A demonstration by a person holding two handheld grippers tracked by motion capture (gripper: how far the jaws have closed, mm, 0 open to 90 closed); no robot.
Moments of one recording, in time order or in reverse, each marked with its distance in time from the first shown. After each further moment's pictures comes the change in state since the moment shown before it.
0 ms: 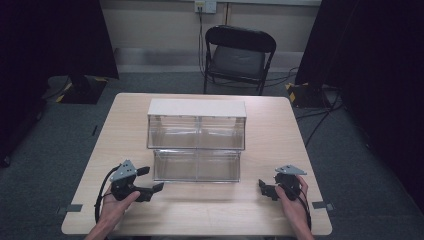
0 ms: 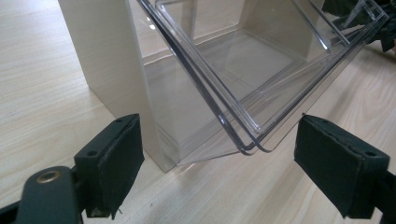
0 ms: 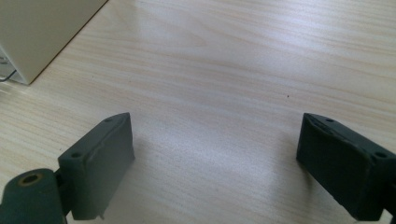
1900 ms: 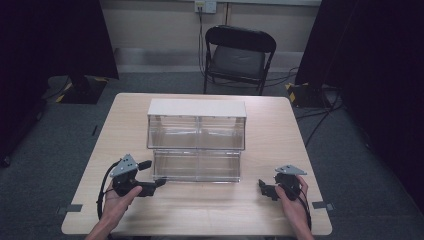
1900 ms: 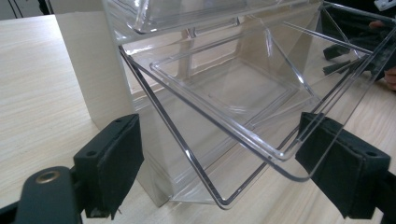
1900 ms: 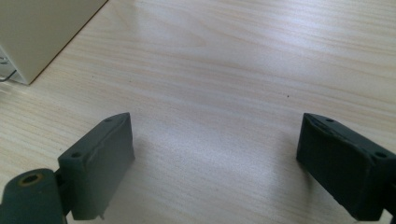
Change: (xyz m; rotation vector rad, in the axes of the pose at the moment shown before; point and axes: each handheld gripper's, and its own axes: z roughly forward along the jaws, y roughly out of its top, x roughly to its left) left arm -0.009 0.024 -0.003 -0.054 0.024 -0.006; right arm 0.000 0.000 0.000 0.000 0.000 0.000
